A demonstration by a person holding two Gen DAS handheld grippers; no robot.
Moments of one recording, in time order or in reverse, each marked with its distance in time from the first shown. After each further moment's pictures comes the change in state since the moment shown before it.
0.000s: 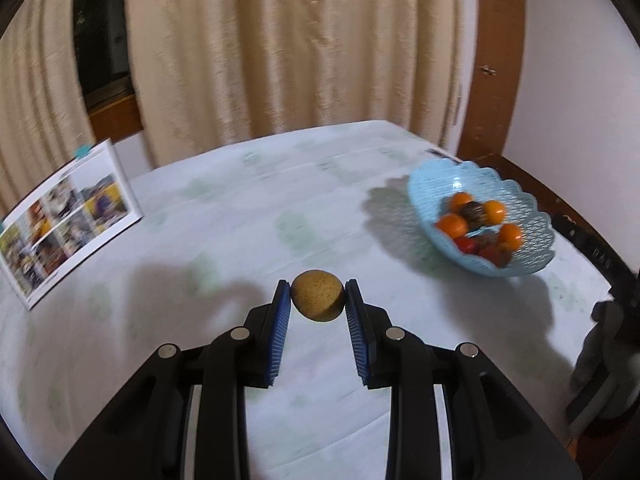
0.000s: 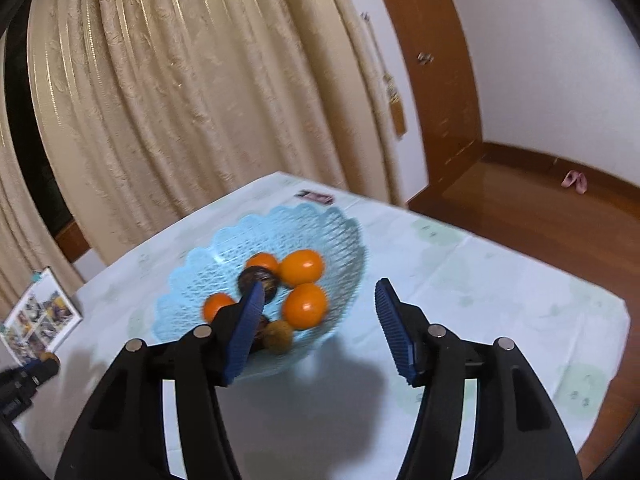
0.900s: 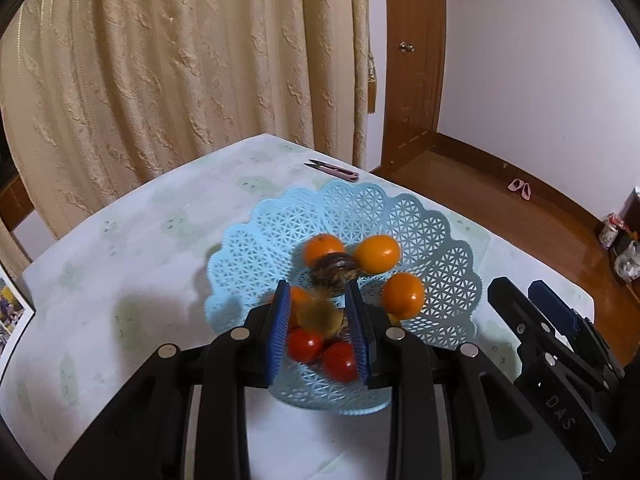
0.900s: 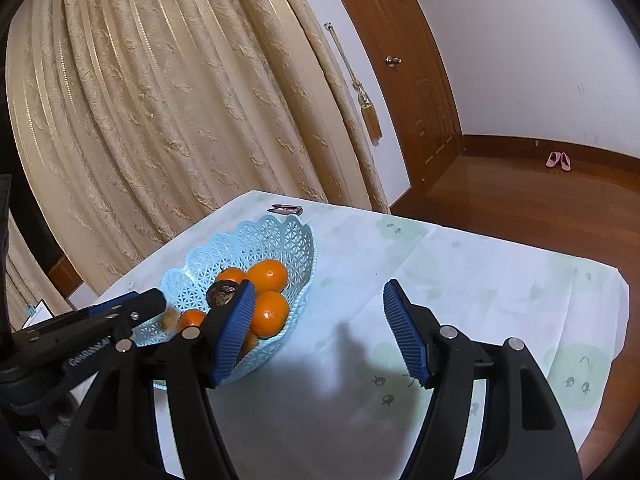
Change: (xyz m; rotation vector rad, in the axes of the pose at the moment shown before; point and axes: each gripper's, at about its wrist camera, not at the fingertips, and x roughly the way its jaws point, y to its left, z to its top) left arm 0.076 -0.153 0.057 0.193 -0.011 -0.176; right arm 0.001 -0.033 -0.008 0.126 -0.042 -0.020
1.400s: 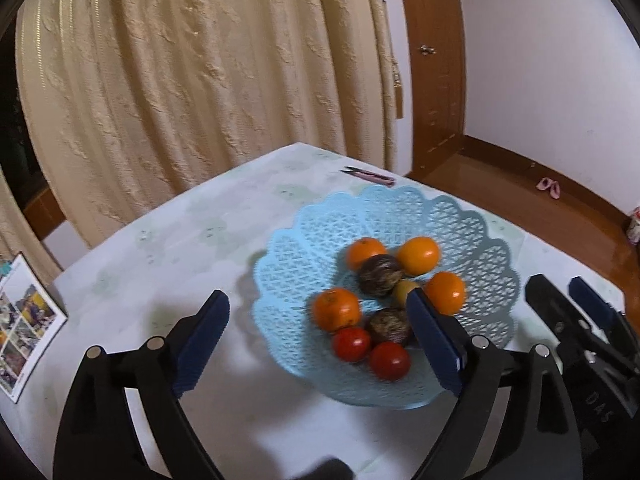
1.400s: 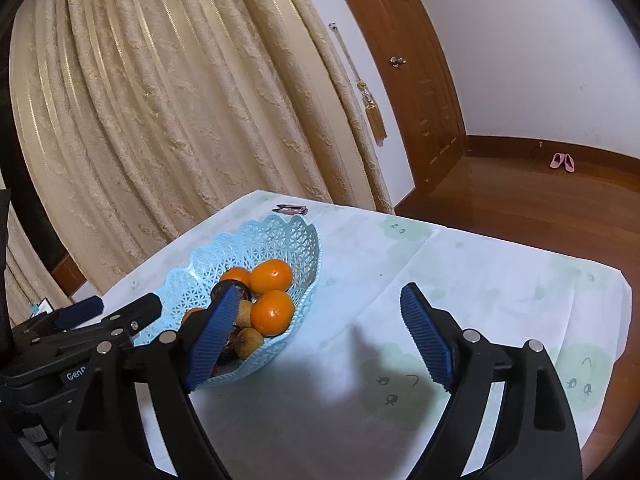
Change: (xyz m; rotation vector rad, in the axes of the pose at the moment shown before) left arm -0.007 0.013 -0.005 0.024 -0.029 0.148; right arm -0.001 0.004 -0.002 -0.015 0.002 0.015
